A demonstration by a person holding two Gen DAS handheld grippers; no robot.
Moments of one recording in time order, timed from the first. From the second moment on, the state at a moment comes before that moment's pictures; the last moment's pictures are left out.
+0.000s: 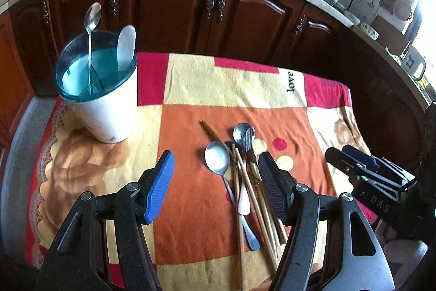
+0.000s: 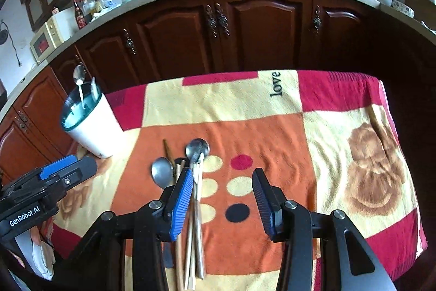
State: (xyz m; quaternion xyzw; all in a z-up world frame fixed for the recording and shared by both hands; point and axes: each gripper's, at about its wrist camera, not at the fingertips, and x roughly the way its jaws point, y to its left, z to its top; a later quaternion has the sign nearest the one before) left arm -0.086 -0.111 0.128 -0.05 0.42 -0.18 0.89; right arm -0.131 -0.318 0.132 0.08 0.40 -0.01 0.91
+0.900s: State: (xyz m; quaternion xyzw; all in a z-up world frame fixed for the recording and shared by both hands) left arm -0.014 -0.119 0.041 -0.05 0.51 -0.22 0.83; right arm -0.039 -0.302 0.049 0.13 0.50 0.14 0.85
